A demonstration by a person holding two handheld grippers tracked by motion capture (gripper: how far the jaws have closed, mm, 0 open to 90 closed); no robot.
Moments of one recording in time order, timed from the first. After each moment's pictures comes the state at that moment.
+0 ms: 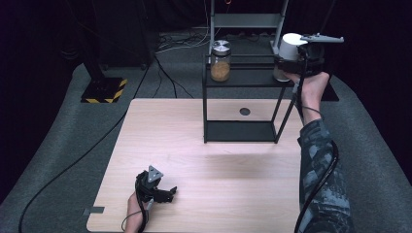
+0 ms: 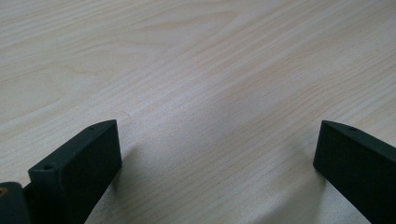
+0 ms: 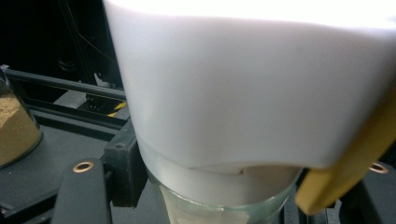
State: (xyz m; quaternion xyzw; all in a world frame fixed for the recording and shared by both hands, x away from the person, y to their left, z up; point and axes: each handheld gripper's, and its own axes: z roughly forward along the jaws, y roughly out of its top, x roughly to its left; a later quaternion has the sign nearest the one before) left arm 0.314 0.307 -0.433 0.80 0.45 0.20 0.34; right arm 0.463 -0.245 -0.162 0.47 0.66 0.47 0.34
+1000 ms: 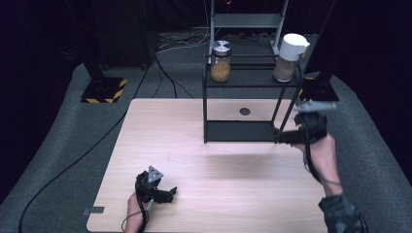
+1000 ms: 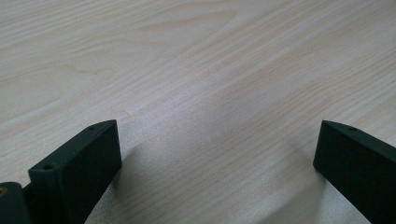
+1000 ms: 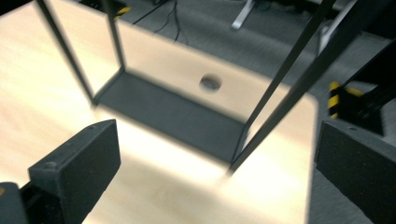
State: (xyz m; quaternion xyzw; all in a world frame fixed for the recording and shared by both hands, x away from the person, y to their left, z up) left arm 0.312 0.307 -0.433 0.80 0.45 0.20 0.34; right arm 0.342 -0.243 -0.227 0.47 0.76 0.36 0.29
